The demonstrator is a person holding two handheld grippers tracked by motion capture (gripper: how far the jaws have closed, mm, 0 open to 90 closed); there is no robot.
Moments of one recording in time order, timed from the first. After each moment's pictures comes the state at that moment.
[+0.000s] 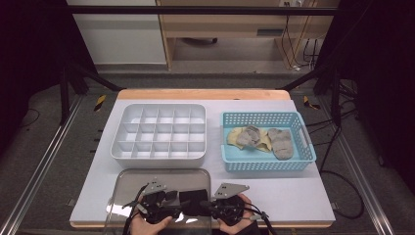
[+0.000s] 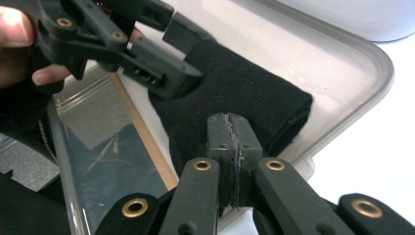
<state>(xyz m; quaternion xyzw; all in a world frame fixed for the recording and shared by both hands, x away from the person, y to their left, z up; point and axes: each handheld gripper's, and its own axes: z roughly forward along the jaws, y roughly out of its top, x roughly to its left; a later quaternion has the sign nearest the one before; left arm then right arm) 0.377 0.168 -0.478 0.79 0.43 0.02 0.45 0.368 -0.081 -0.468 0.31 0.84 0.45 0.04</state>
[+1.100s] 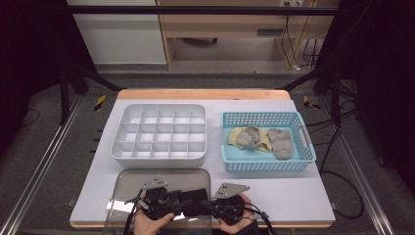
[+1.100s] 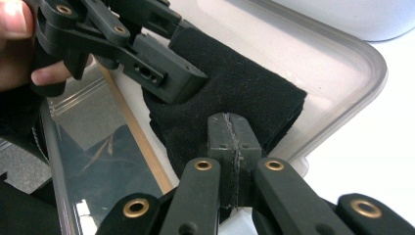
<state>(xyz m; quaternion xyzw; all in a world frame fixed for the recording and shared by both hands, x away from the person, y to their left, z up) 0.386 0.165 -0.483 0.77 0.43 -0.03 0.47 0.370 -0.082 -0.471 0.31 0.84 0.45 0.04</state>
